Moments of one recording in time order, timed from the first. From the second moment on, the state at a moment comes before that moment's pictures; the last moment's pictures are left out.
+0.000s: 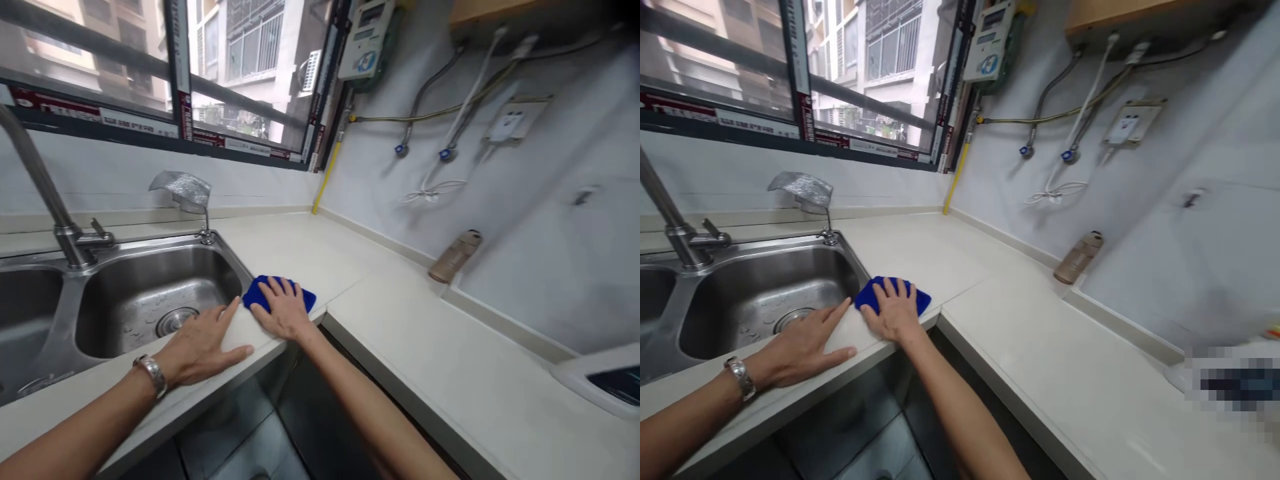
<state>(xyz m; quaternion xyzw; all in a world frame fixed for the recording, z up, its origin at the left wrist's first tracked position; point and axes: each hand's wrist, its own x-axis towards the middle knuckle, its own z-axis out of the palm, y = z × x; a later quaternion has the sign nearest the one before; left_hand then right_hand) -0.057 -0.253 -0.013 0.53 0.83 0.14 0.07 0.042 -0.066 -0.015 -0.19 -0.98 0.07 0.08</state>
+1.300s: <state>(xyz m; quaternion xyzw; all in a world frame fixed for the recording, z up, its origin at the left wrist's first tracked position) -0.092 -0.273 0.021 0.28 0.65 0.59 0.37 0.062 -0.161 -0.008 -0.01 -0.99 0.13 0.09</state>
